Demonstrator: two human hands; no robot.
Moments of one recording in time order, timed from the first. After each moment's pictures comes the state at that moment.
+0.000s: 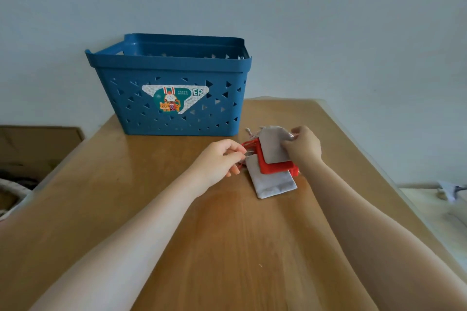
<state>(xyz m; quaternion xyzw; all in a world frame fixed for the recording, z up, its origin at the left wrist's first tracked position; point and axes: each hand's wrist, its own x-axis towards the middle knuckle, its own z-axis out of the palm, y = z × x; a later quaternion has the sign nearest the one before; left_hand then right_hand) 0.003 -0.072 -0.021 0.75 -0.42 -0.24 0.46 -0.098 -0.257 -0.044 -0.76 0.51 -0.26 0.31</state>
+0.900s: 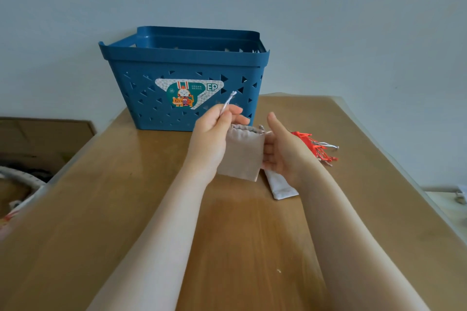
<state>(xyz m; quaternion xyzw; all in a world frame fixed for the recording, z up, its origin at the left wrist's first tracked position) 0.010 -0.061 0.005 0.65 -0.34 -0.12 0.67 -0.084 -0.161 0.000 -0.59 0.33 -0.15 0.72</state>
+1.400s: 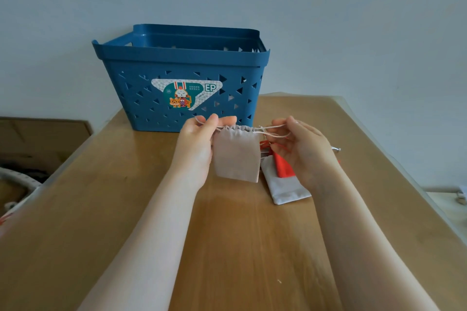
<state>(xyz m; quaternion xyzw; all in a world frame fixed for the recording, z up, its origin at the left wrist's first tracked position) 0.026 -0.062 -0.002 0.55 -0.19 -0.26 0.77 -0.090 -0.180 0.000 -0.50 0.26 -0.33 0.75</state>
